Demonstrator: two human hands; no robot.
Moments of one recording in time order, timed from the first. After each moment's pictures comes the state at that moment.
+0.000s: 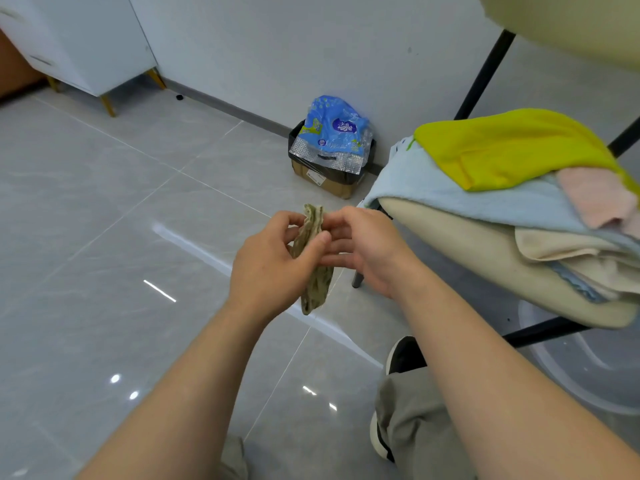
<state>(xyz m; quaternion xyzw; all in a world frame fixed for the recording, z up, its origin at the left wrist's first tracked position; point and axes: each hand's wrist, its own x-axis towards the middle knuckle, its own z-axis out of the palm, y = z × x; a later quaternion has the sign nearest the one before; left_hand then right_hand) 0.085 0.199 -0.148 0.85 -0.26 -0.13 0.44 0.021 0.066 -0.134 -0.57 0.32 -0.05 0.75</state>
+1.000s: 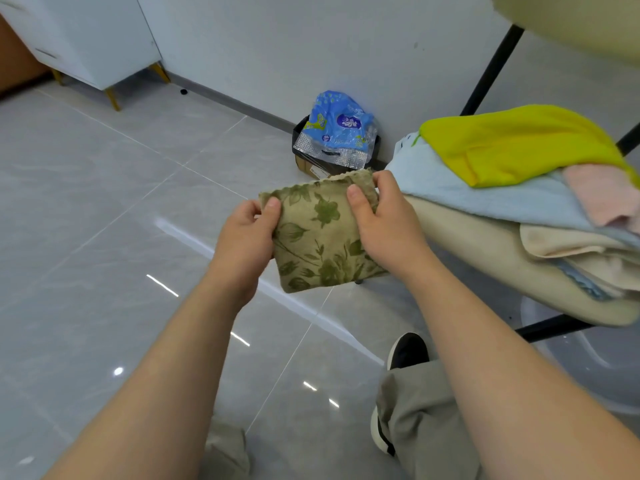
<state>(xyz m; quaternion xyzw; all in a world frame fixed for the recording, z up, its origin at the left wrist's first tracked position) 0.117 0.207 -0.147 0.72 -0.06 -0.27 0.64 0.015 0.048 -0.143 -0.81 0.31 -0.21 0.44</state>
